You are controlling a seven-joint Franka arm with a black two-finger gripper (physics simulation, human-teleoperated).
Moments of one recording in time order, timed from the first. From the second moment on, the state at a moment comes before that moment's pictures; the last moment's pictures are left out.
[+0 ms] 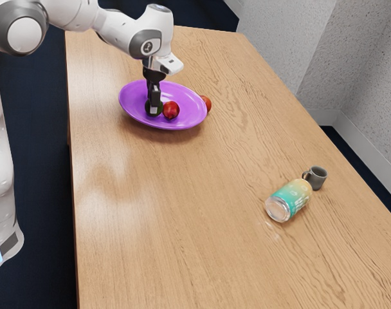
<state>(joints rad) 0.18 -0.07 0.39 -2.13 -0.01 2.15 0.64</state>
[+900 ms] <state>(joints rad) 0.18 -0.26 0.35 -2.12 0.01 2.10 0.60</state>
